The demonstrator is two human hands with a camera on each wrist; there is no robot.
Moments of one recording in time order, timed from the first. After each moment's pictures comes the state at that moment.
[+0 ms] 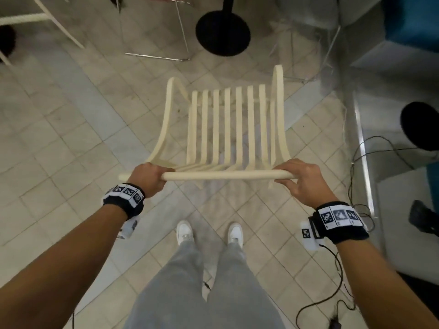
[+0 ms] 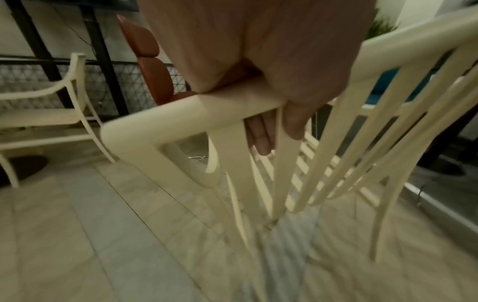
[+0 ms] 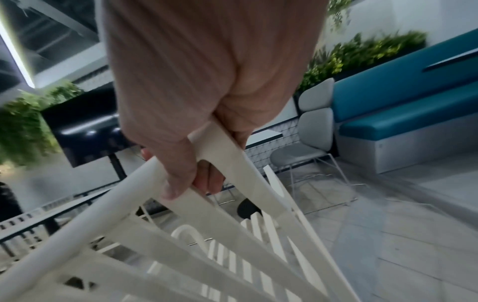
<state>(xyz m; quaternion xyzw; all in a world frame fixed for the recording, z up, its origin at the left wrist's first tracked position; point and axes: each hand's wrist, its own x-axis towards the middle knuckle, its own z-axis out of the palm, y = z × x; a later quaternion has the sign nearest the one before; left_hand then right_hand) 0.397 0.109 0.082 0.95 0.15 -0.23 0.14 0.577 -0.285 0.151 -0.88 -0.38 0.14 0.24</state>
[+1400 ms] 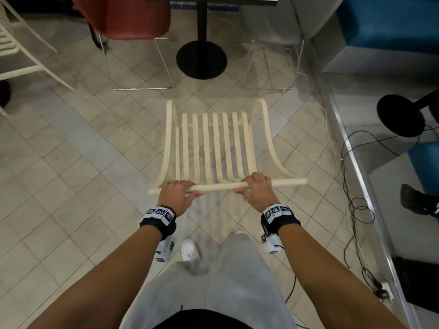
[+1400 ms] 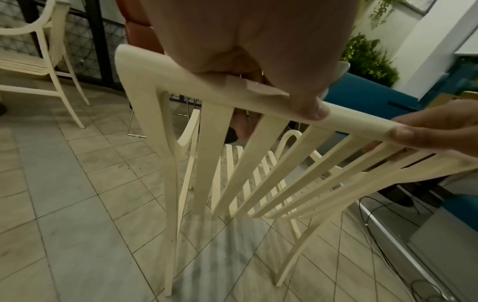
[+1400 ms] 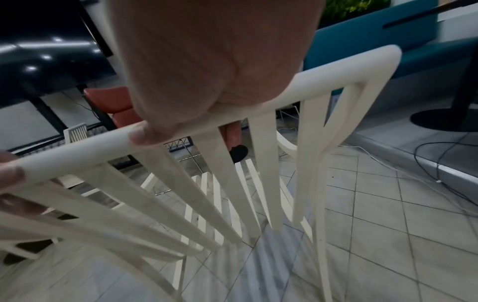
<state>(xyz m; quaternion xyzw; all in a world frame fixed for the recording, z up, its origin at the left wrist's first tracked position) 0.416 0.034 0.064 0.97 0.10 -0.03 0.20 0.530 -0.241 0.055 -0.95 -0.27 0.13 0.11</state>
